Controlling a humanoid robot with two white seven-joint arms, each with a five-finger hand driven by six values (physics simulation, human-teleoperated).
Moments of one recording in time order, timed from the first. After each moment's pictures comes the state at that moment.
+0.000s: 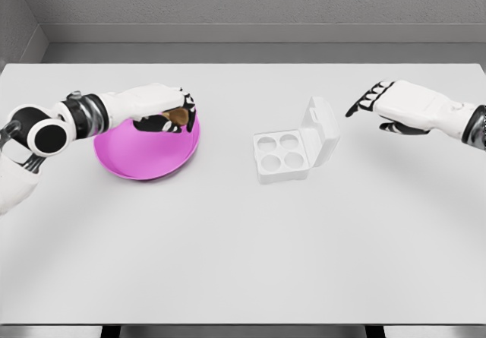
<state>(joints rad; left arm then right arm) -0.68 0.61 -0.66 -1.55 -0.34 -0.10 -0.61 -0.56 -0.81 0.50 -1.39 0.57 -0.61 0.33</state>
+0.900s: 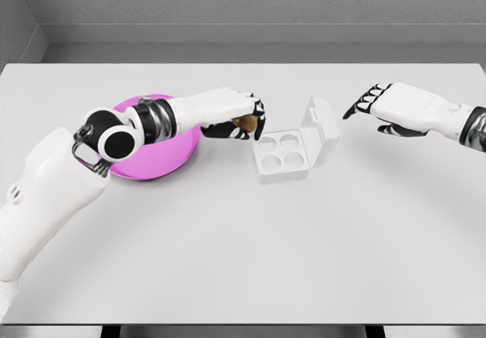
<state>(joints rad) -0.69 0.38 -0.69 -1.56 -0.40 -0.11 -0.61 -0.56 -0.82 0.51 -1.39 0.56 -0.61 0.33</state>
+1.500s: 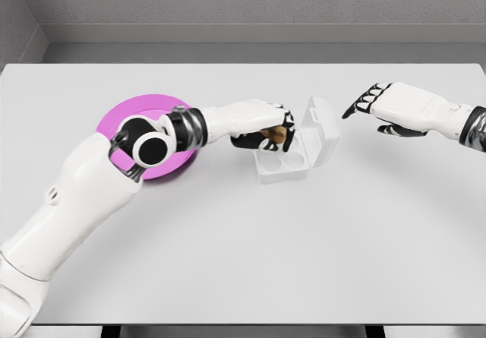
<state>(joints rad) -0.69 0.27 -0.72 -1.49 -0.41 -0.11 -0.61 -0.56 -0.82 0.52 -1.40 0.56 -0.61 0.33</state>
